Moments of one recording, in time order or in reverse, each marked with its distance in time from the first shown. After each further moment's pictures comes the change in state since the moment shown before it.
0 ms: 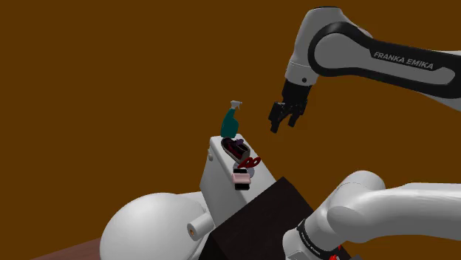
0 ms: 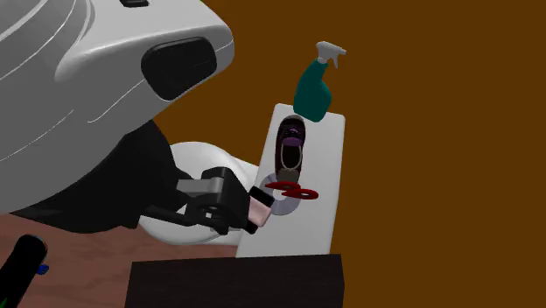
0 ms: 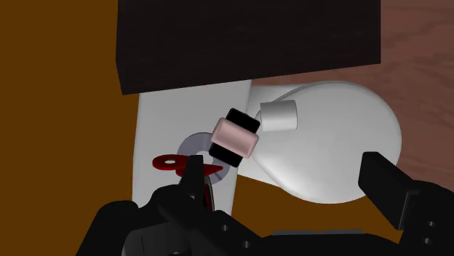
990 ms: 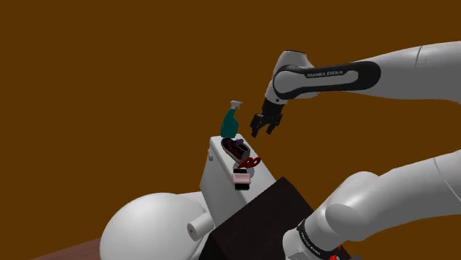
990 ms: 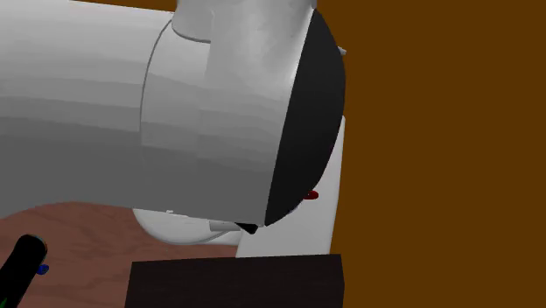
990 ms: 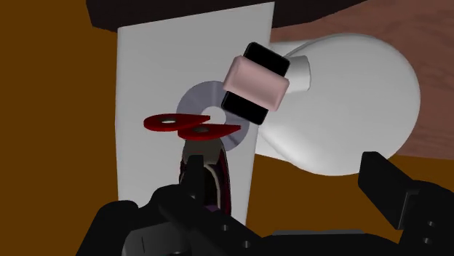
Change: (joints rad) arm -0.053 0.339 -0.160 -0.080 -0.010 0.477 -0.150
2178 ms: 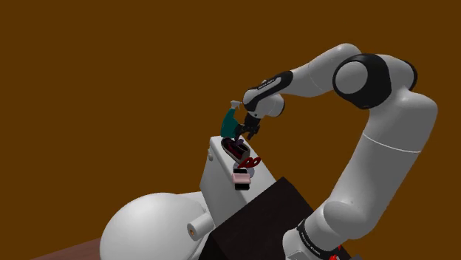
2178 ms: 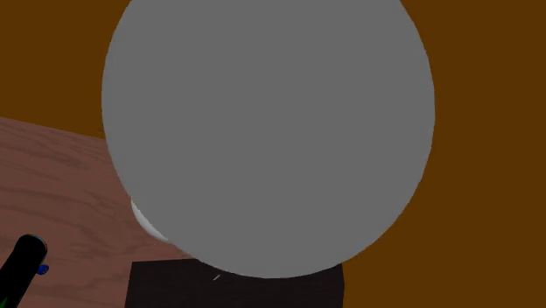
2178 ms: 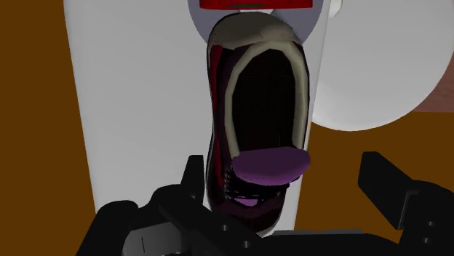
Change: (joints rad) arm -0.056 0.670 -0.087 0.281 0.331 0.403 -0.362
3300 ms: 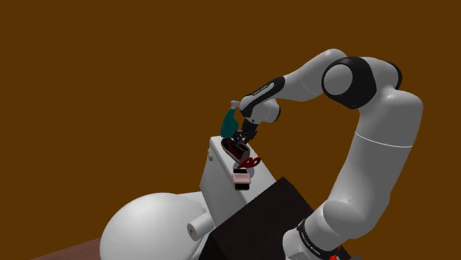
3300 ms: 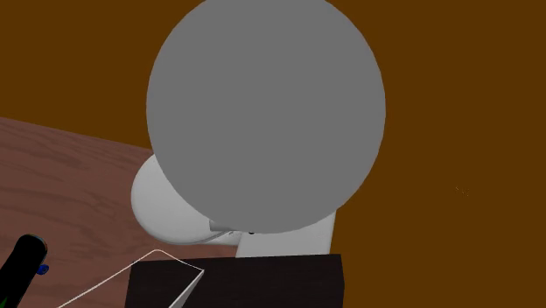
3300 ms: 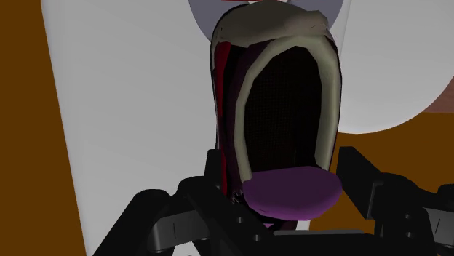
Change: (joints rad) arm -0.015 0.083 0.023 0.009 0.051 0.069 -0.043
